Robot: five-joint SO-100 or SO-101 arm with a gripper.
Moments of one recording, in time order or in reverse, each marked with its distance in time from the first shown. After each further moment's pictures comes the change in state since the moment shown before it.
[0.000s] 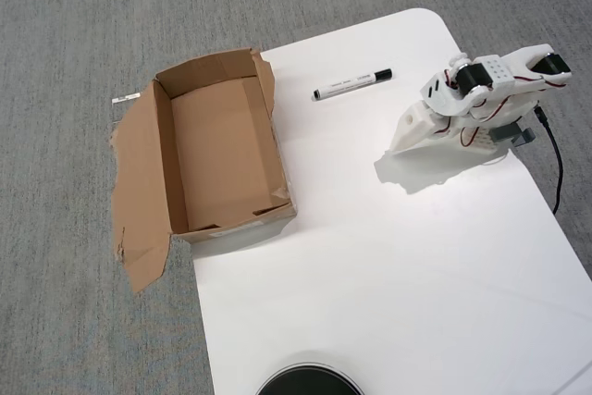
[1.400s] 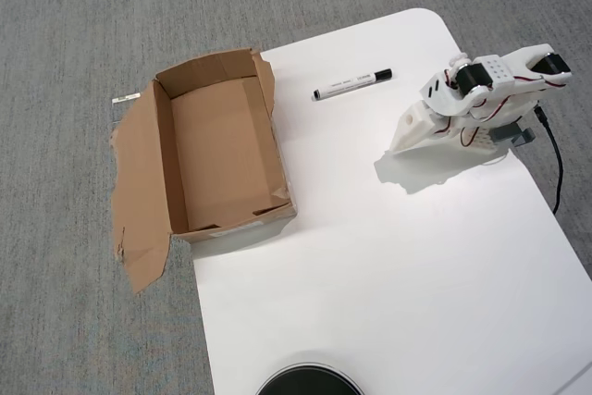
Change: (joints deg) arm 0.0 0.0 0.0 0.0 0.0
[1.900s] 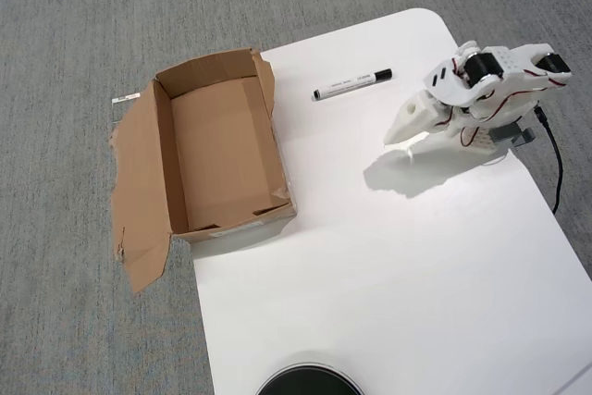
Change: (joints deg) arm 0.0 0.0 -11.0 -3.2 0.3
